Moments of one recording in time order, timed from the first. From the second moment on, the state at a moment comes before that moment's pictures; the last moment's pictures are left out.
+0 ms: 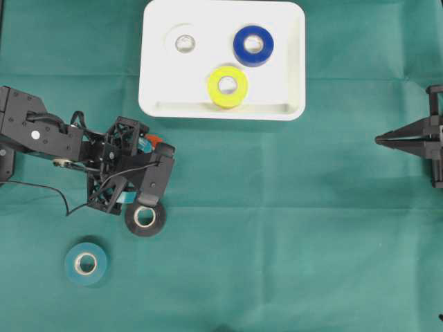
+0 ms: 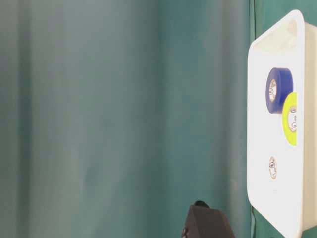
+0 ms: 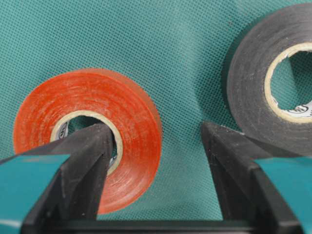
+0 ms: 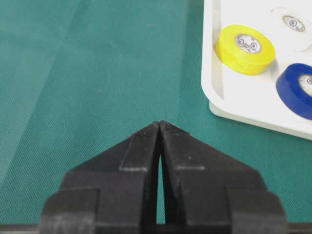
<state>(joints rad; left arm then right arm) -0.11 0.00 0.82 -0.02 0.33 0.23 -0.01 -1.17 1.53 -0.12 -0.05 0.01</state>
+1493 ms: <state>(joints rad) -0.11 -0.13 0.70 -0.02 0.55 0.23 -0.01 -1.17 1.53 -0.12 -0.05 0.02</state>
